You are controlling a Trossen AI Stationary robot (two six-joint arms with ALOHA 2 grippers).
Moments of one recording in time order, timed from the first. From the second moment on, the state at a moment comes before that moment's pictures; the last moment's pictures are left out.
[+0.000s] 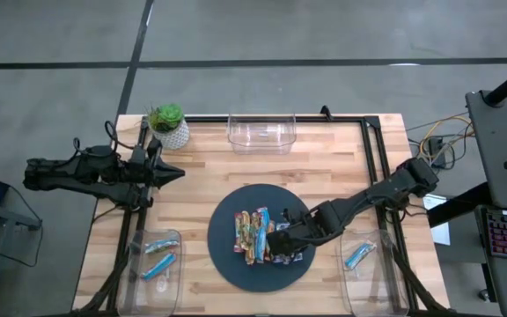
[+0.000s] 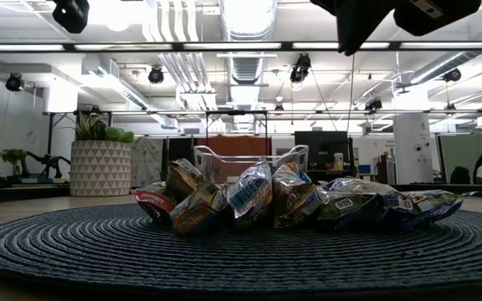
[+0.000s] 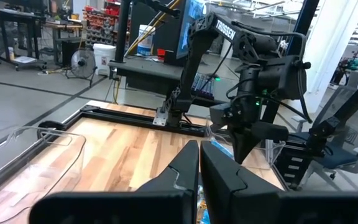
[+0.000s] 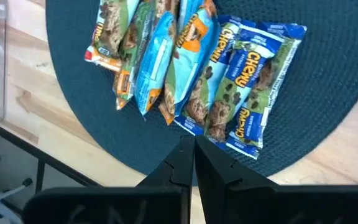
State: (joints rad) left arm -0.11 0.45 0.64 -0.25 -0.13 -0.18; right arm 0.44 1.79 1.55 -0.99 0.11 1.69
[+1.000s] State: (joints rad) left arm -0.11 0.45 0.63 -0.26 -0.13 -0.19; right arm 0.44 1.79 1.47 -1.04 0.10 1.75
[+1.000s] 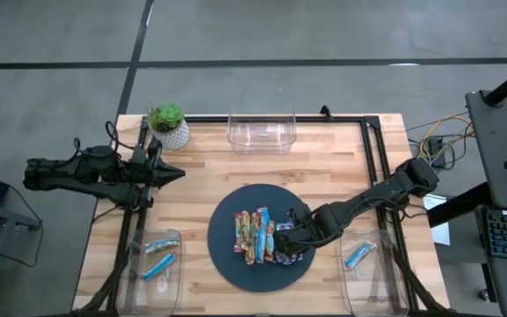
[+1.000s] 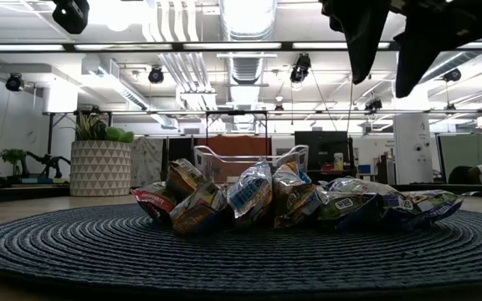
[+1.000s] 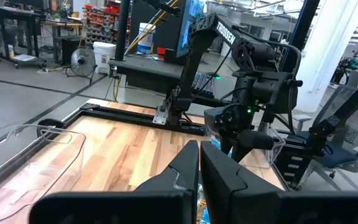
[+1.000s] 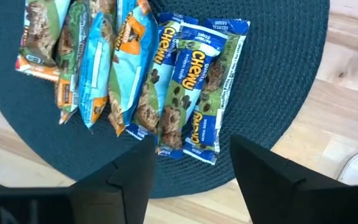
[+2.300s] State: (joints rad) left arm -0.11 0.45 0.63 -0.26 -0.13 -0.21; right arm 0.44 1.79 1.45 -1.03 0.13 1.74
